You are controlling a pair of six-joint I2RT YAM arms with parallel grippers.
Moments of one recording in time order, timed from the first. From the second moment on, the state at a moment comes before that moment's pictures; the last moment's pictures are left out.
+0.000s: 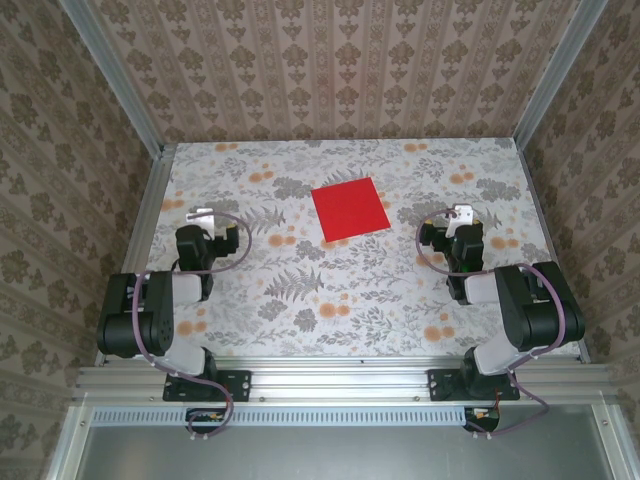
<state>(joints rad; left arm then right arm) -0.02 1.52 0.40 0.71 -0.02 0.07 0.04 1.56 0.37 0.87 0.14 0.03</state>
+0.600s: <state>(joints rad) -0.02 1.49 0.47 0.56 -0.09 0.06 0.05 1.47 0.37 0.79 0.18 0.03</state>
